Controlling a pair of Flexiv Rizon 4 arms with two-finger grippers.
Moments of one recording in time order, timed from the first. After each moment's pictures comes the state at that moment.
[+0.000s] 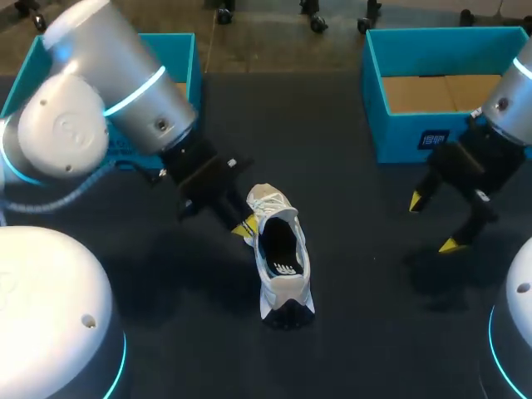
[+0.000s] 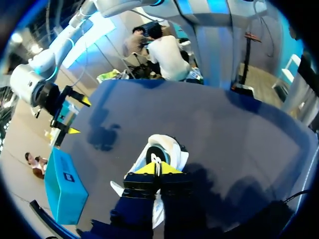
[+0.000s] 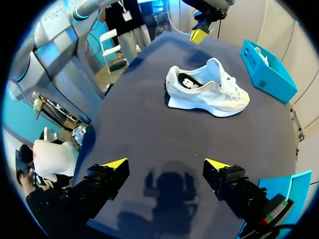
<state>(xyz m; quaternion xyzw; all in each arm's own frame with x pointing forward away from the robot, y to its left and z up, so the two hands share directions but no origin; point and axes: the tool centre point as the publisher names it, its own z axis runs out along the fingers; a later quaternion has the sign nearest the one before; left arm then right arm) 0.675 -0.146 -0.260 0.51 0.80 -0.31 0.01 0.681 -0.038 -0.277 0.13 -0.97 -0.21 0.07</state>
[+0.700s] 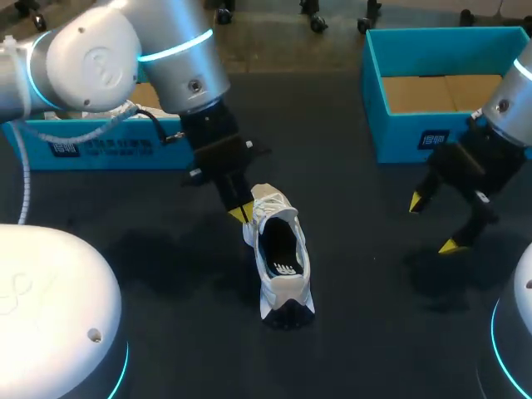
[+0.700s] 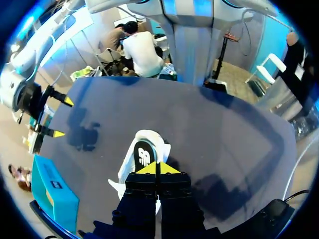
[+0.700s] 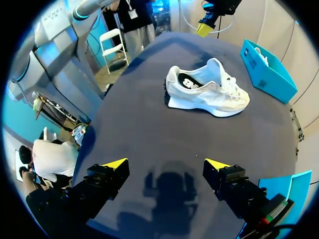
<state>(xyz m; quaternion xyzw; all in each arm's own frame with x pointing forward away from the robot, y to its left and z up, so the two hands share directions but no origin) 0.686 -0.138 -0.245 0.58 0.78 -0.22 -0.07 0.680 -0.037 -0.278 0.13 -0.97 -0.21 0.07</state>
